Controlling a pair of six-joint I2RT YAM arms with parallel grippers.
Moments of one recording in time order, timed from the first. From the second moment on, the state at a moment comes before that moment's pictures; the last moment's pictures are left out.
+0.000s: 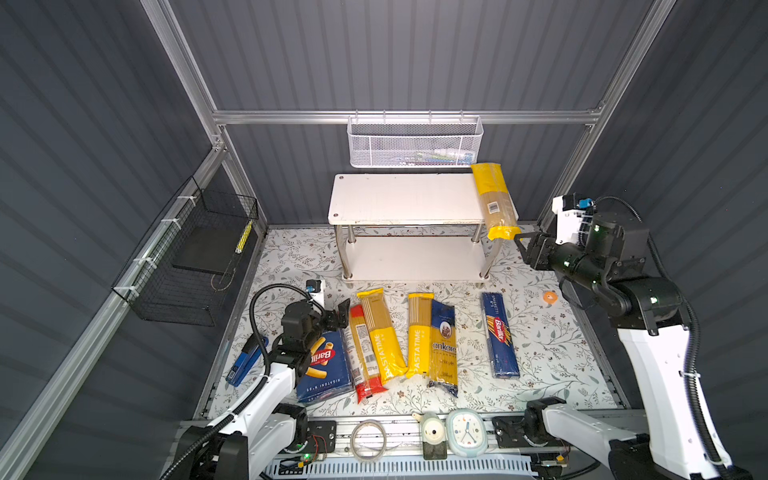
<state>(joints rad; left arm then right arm) -0.22 0.98 0.34 0.28 0.12 -0.12 0.16 1.09 1.58 -0.91 -0.17 0.25</state>
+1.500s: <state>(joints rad) -0.22 0.98 0.34 0.28 0.12 -0.12 0.16 1.30 1.56 -0.75 -0.36 0.31</state>
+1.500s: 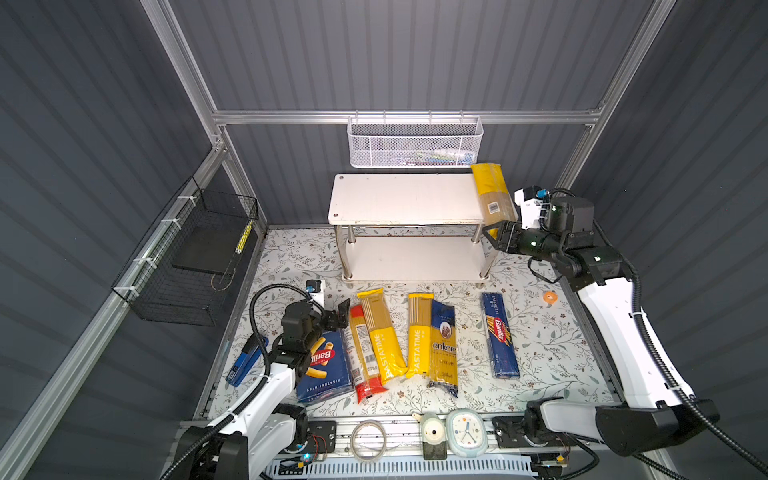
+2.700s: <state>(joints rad) -0.22 0.98 0.34 0.28 0.12 -0.12 0.41 1.16 1.63 -0.99 -0.02 0.20</state>
